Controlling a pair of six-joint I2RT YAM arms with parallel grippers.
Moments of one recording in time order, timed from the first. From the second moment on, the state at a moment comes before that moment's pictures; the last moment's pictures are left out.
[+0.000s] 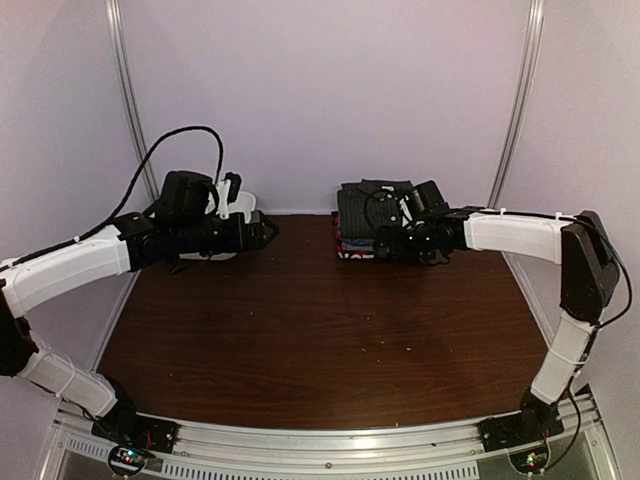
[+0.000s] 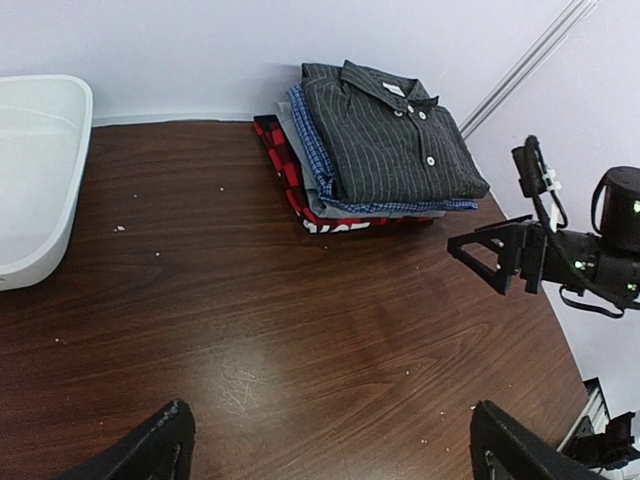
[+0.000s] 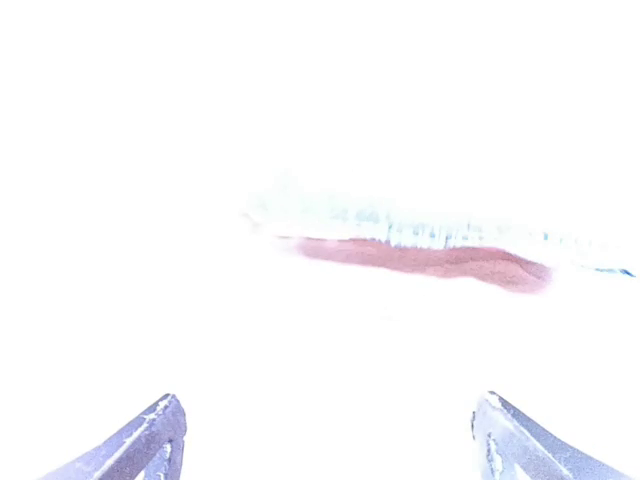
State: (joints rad) left arm -0.67 1.35 1.12 -0.27 0.02 -0.50; right arm 0.53 1.81 1.35 -0.32 0.09 0.44
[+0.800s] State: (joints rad) left arm -0.67 1.19 1.05 -0.29 -0.06 -0.42; right arm 0.63 0.96 0.93 -0.34 0.23 0.47
